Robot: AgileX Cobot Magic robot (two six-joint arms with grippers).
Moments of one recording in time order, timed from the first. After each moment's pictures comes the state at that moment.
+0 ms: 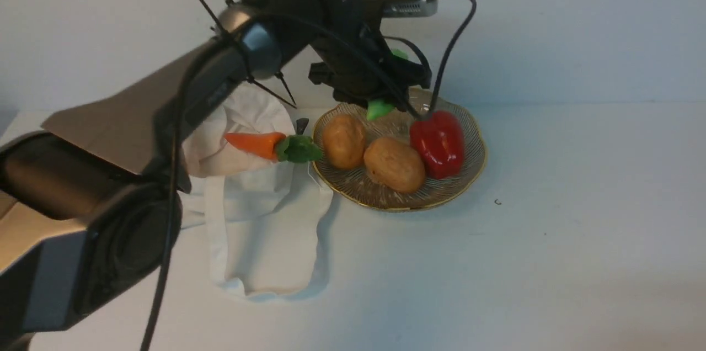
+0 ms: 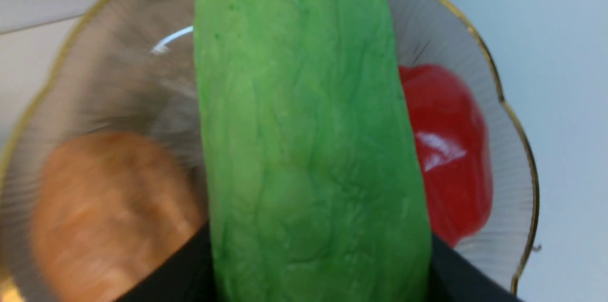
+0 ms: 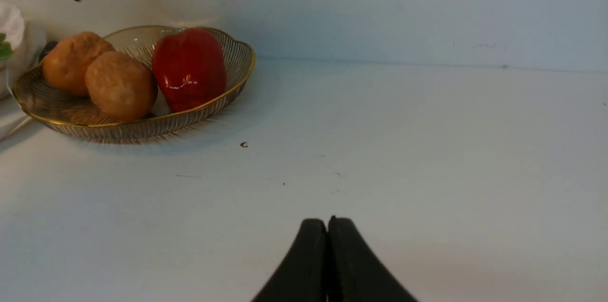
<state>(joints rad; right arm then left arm) 0.10 -0.01 0.03 0.05 0.36 -0.03 -0.49 2.35 -2.22 -0.15 0.91 -0.17</state>
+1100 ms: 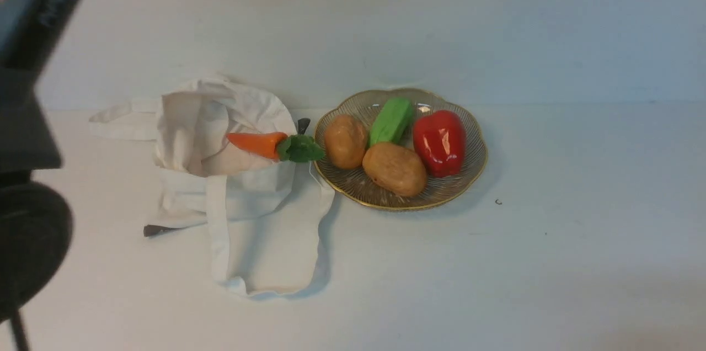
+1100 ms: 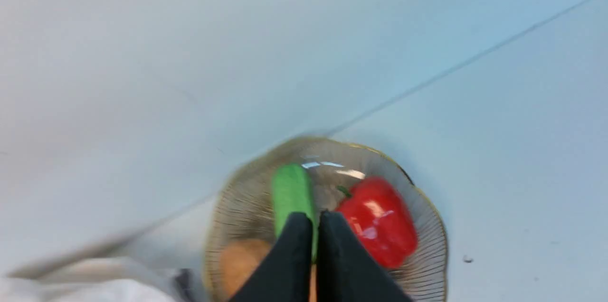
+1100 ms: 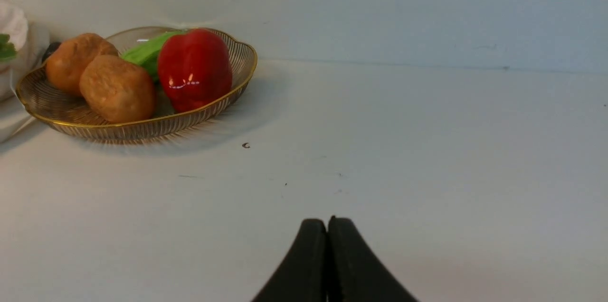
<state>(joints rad) 0.10 -0.01 0.03 0.05 0.36 -0.03 -0.49 2.01 -2.56 -0.01 1.26 0.03</state>
